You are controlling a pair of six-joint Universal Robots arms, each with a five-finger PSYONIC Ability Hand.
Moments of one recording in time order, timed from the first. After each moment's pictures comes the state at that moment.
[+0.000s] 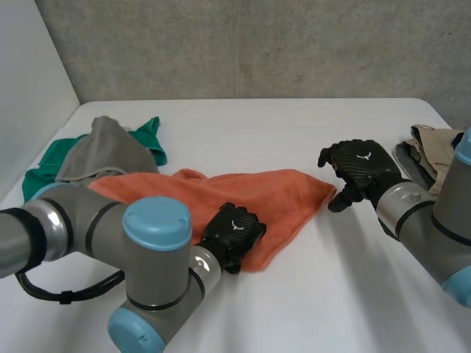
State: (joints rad) left arm 3.96 -2.23 -1.47 3.31 -1.50 3.57; right arm 1.88 -1.25 1.64 -0.15 1.35 2.89; left_hand 0.68 0.68 0.68 0.68 0.50; right_hand 0.55 0.53 0.54 0.53 0.33
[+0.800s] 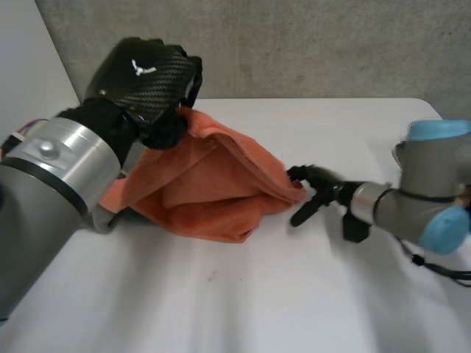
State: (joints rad) left arm 4.11 -1.58 -1.44 3.12 -1.50 3.50; right arm 1.86 -0.76 1.15 0.15 1.07 3.38; left_hand 1.14 1.19 1.19 1.20 0.97; right_hand 0.32 0.32 0.30 0.31 0.11
